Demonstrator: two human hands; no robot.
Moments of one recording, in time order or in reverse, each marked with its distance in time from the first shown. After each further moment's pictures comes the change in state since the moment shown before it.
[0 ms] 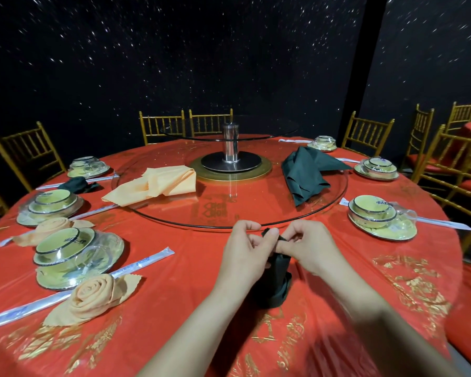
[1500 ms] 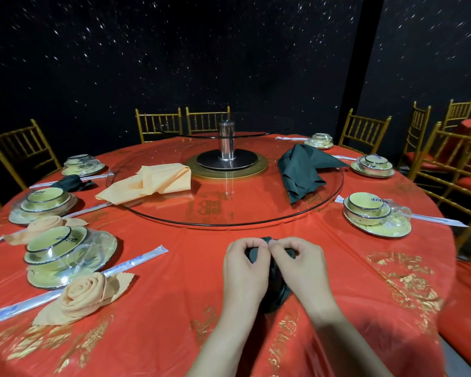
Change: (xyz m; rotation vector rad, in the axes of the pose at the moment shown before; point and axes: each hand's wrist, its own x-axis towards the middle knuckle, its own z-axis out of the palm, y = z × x) left_hand -0.019 -0.022 0.023 0.080 0.262 0.024; right_hand -0.025 0.029 0.031 0.205 0.256 -0.014
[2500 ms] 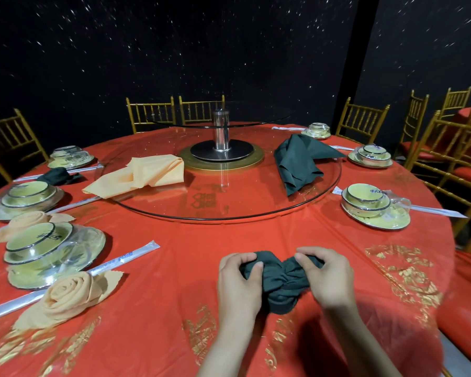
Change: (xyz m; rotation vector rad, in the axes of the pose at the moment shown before) left_hand -0.009 -0.034 0.006 0.169 -0.021 -0.083; right_hand 0.008 0.058 -0.028 -0.239 0.085 0.088
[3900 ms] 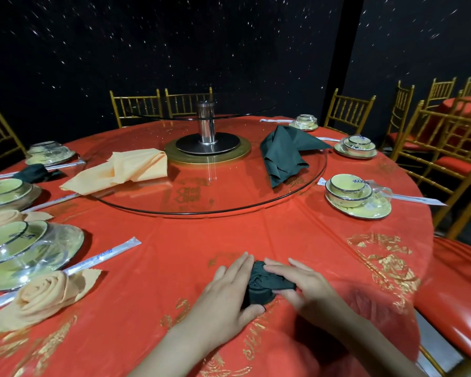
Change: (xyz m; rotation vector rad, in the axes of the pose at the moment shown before) left_hand -0.002 -0.027 -0.018 0.757 -0.667 0.509; right_hand -0.002 0.053 -0.012 -0.155 -0.505 -0.652
